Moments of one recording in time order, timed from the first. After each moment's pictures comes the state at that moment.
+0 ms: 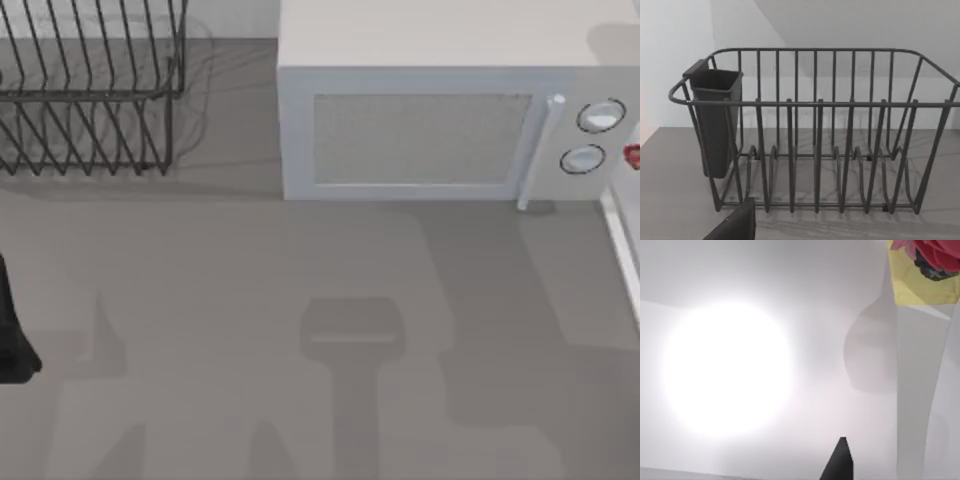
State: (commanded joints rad) left arm 0.00 0.00 0.00 0.00 0.00 0.00; right arm -0.15 3.07 3.38 -1.88 0.05 -1.89
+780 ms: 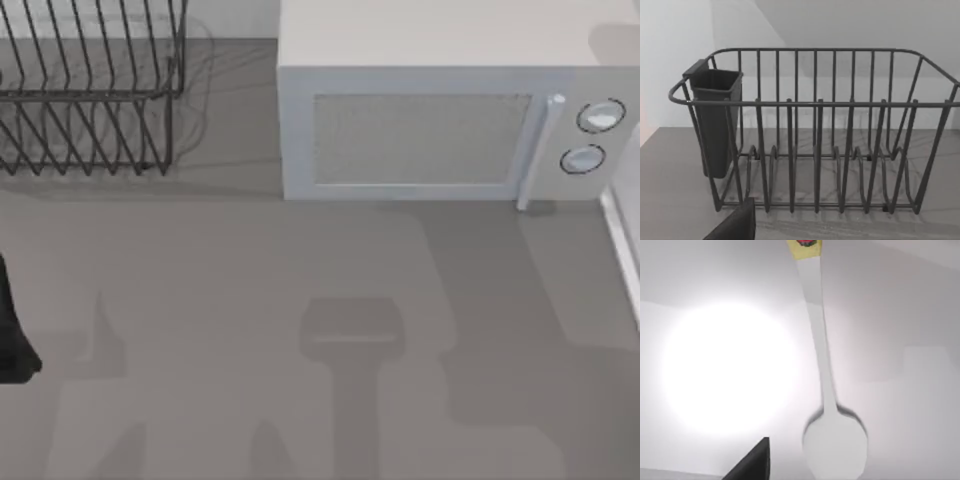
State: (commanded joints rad) left arm 0.00 0.00 0.00 0.00 0.00 0.00; right arm -0.15 3.07 3.38 -1.88 0.05 -1.89
